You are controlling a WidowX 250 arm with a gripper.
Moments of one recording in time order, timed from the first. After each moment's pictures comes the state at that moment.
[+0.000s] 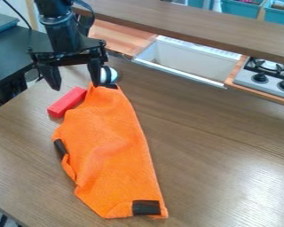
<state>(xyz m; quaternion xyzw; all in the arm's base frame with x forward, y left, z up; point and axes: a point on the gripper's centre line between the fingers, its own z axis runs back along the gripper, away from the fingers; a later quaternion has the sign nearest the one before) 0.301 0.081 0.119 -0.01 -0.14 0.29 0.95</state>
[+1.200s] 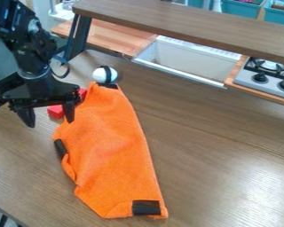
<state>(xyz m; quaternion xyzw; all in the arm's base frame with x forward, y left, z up) 0.271 0.121 0.053 0.04 -0.15 0.35 0.92</state>
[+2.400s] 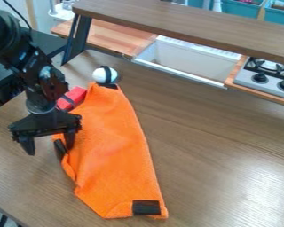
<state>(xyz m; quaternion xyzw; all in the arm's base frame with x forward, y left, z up) 0.259 0.115 0.006 0.07 -0.14 0.40 0.91</state>
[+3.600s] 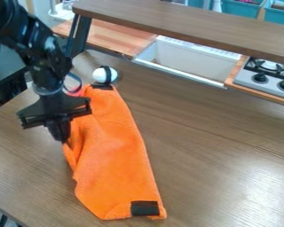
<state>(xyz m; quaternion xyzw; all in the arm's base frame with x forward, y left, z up) 0.274 0.101 0.037 0.02 -0.13 0.42 0.90</state>
